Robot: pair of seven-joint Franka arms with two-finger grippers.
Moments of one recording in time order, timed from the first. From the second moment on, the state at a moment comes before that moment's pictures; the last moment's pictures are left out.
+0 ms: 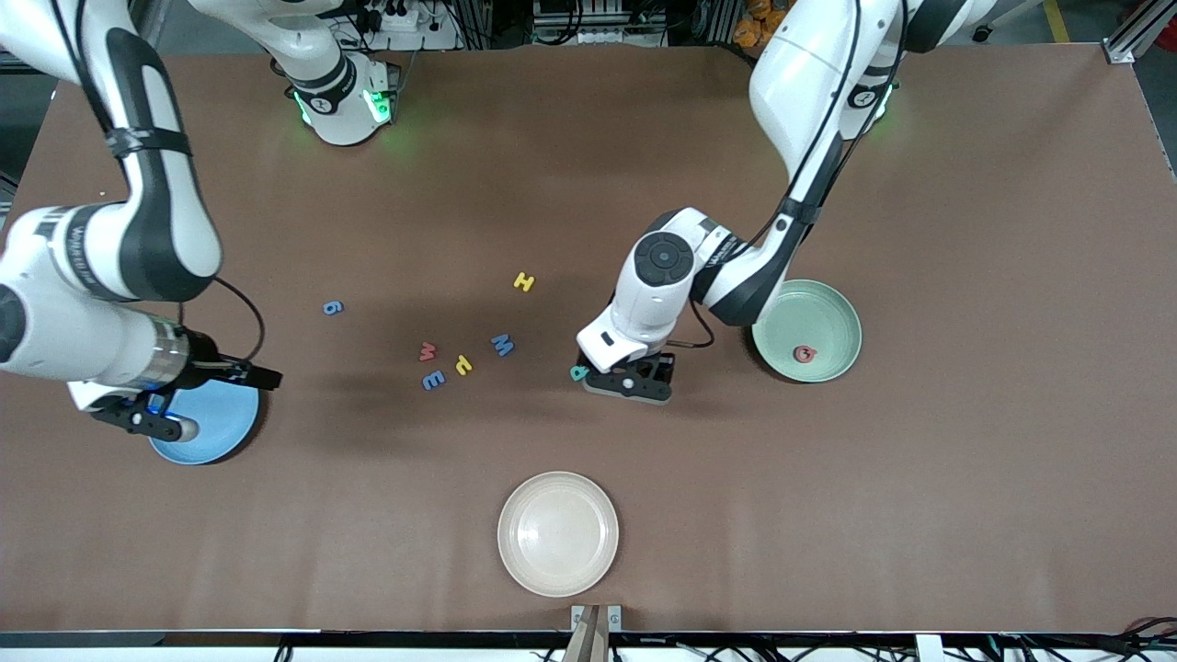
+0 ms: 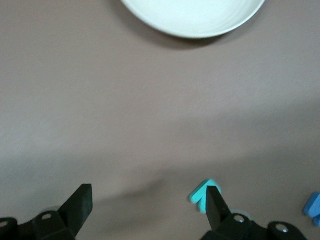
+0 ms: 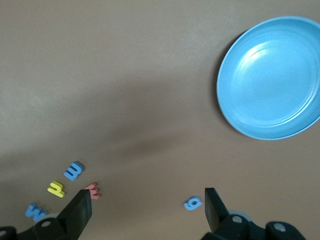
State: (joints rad) left arm -0.67 0.80 -0.04 -1.44 0.03 2.50 -0.52; right arm 0.09 0.40 -0.06 -1.62 0.09 1.90 0.35
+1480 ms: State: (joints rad) left arm -0.78 0.96 0.00 -1.39 0.18 2.64 -0.22; right arm 0.40 0.58 -0.05 -1.82 0.10 2.42 1.47
